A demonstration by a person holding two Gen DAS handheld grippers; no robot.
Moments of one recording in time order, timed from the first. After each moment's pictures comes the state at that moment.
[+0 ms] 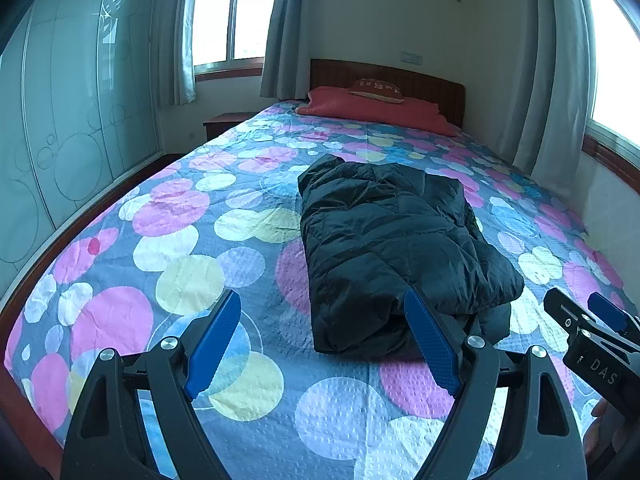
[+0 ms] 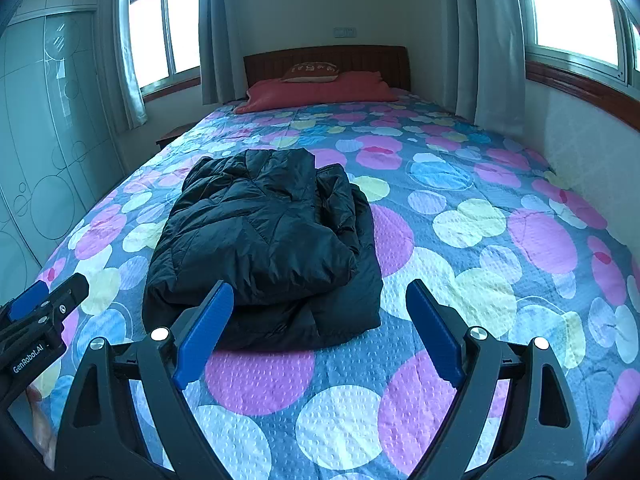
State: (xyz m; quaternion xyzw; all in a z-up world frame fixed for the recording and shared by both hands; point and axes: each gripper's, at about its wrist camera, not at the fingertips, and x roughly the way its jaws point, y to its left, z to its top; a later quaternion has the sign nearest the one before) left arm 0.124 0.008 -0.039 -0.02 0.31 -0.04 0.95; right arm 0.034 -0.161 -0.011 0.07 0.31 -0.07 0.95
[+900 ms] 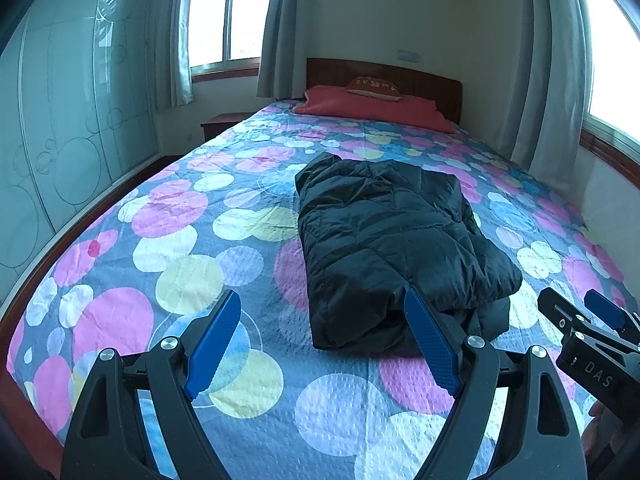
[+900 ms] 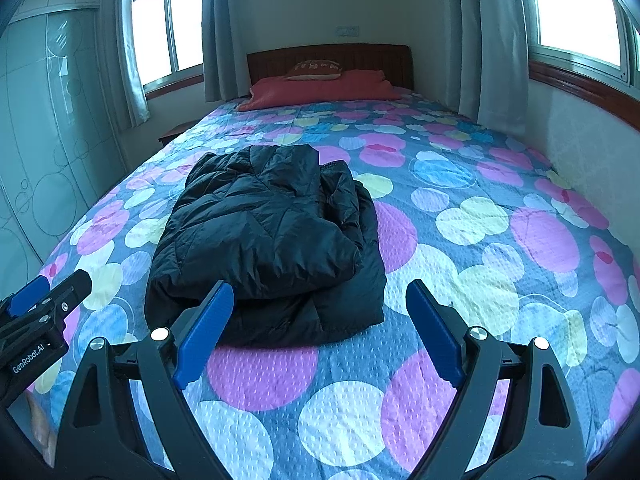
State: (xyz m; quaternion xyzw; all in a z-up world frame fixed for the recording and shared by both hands) left arm 0.121 0.003 -0.038 -0.02 0.31 -0.04 0.95; right arm 0.035 -0.155 -0.016 0.07 0.32 -0.06 0.94
